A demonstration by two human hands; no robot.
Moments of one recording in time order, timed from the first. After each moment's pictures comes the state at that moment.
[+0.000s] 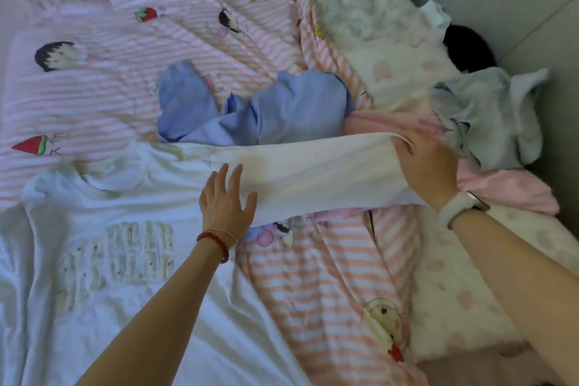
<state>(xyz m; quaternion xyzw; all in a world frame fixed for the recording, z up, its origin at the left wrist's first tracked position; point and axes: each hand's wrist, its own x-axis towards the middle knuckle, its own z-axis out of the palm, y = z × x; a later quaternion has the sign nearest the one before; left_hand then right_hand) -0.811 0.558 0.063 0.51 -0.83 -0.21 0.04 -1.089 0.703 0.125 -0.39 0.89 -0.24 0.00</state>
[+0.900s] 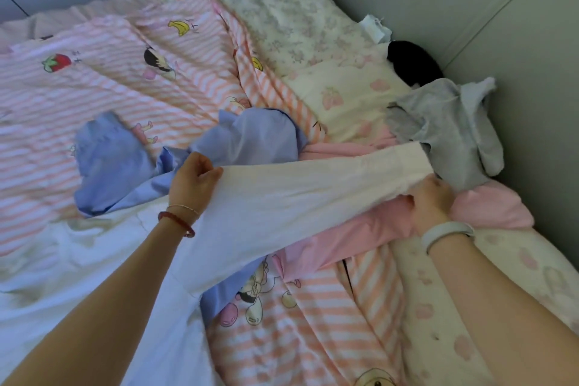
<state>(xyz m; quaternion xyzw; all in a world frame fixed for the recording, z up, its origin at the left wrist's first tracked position) -0.940 0.450 0.061 0.47 -0.77 -0.40 0.17 -1.175 0.713 0.049 0.23 0.81 -0.53 0.09</state>
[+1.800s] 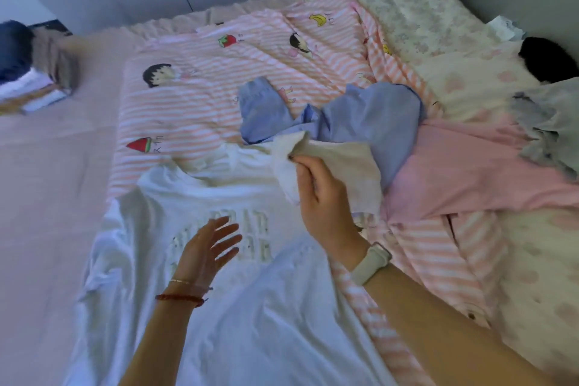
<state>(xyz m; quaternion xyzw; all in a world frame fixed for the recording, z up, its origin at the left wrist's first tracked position) -0.625 0.544 0.124 0.58 -0.33 -0.70 0.24 -0.818 0.606 0.167 -0.44 0.66 -0.59 0.16</state>
